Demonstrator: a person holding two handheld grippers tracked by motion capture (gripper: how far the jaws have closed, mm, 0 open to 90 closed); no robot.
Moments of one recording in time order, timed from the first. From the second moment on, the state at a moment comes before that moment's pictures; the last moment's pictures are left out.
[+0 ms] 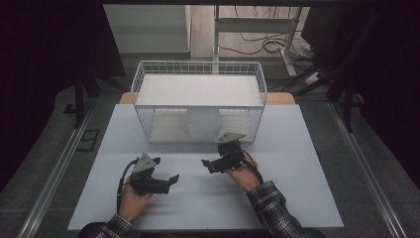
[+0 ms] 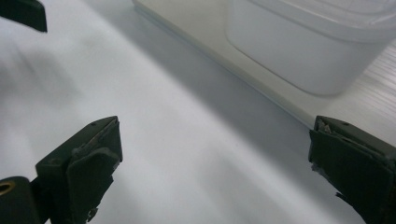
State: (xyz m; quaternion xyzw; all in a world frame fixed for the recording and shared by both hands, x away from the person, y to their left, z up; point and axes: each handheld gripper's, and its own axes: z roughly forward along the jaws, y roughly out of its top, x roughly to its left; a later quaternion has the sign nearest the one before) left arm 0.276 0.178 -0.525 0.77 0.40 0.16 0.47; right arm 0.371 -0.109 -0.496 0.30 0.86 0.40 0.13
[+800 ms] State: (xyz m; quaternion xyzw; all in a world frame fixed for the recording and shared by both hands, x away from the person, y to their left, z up) left arm 0.257 0.194 -0.517 0.77 0.41 0.17 0.46; right arm 0.328 -0.163 -0.480 0.31 0.84 0.42 0.14
